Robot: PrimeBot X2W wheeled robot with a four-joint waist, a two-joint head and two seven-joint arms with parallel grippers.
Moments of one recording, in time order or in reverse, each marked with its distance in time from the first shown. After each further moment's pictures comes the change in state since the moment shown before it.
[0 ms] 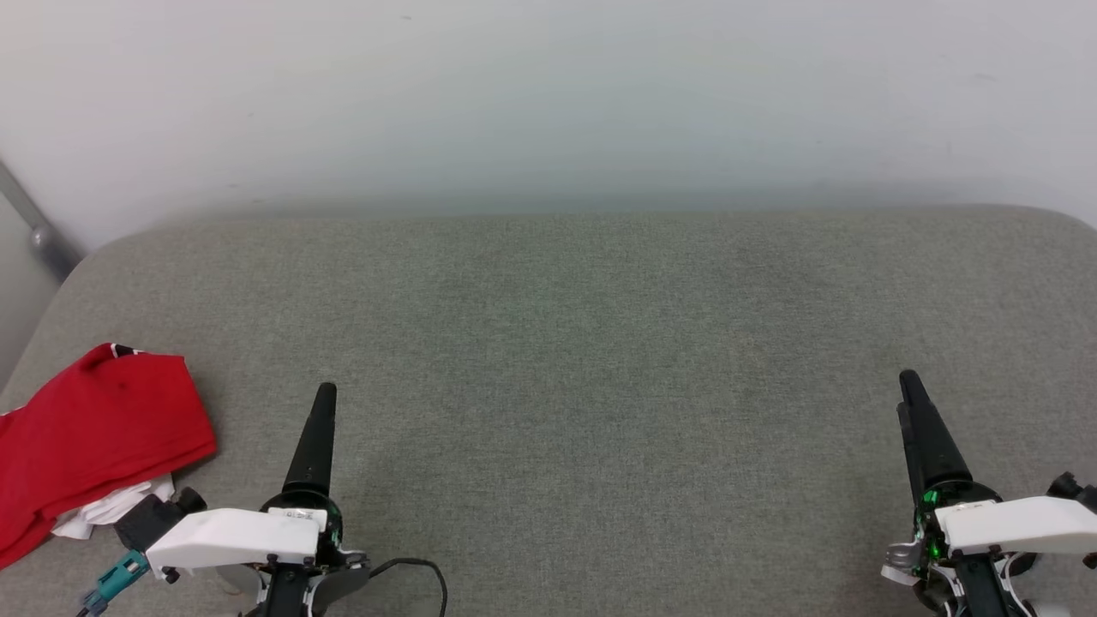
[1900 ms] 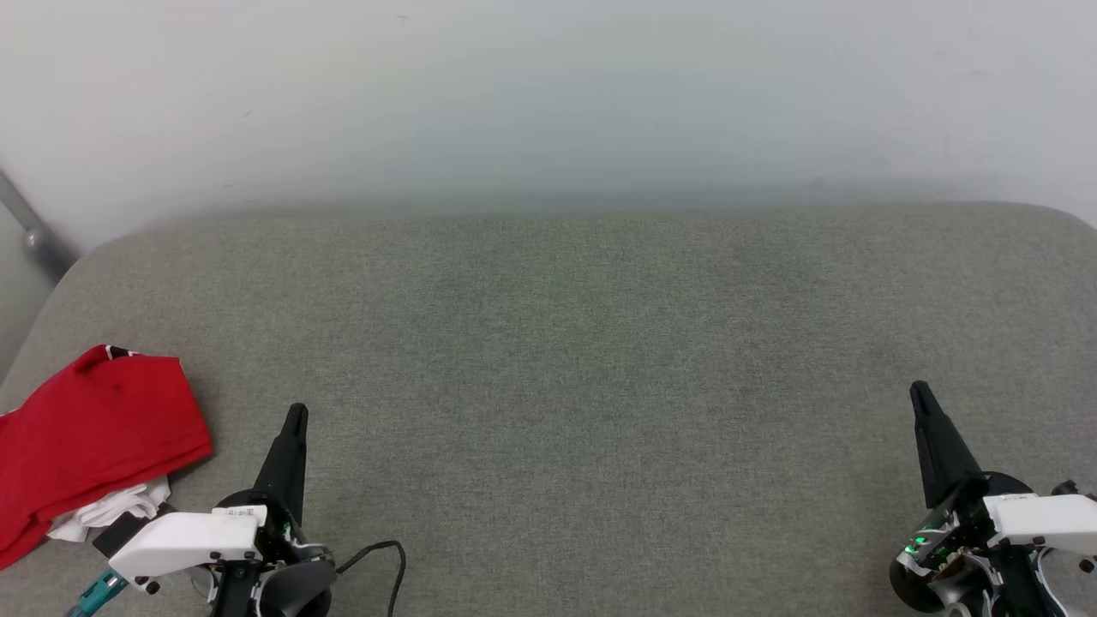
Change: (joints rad) left arm -0.029 0.002 0.095 0.064 -0.221 -0.001 0.118; right arm -0.032 0.014 -0.076 0.048 0.256 0.000 0.115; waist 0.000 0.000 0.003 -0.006
